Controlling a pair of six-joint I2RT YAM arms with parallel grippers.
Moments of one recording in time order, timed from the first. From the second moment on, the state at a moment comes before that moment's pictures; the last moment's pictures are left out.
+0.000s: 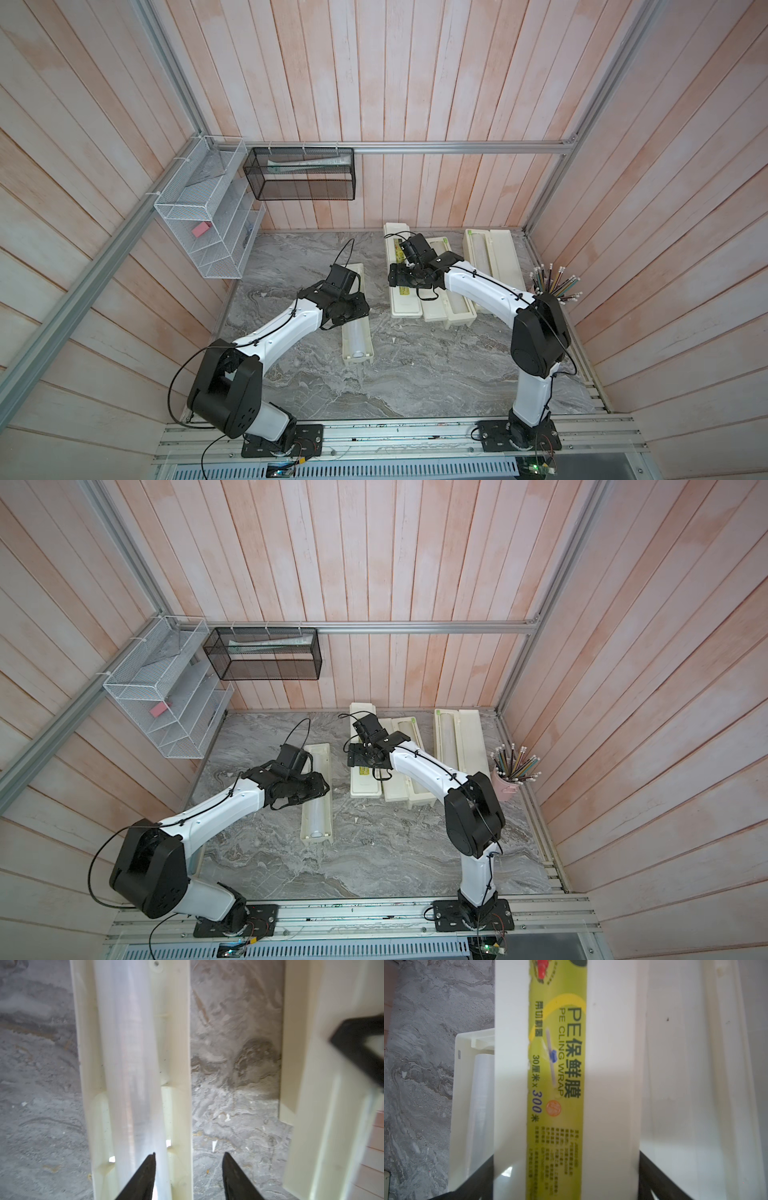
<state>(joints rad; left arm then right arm) -0.48 1.51 1.03 -0.57 0.14 -0.67 0.68 1.90 1.60 -0.64 0.06 0.59</state>
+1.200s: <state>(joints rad) -0.48 1.78 1.16 -0.65 0.02 -0.63 0.67 1.87 1.51 -0.58 0.02 0.58</state>
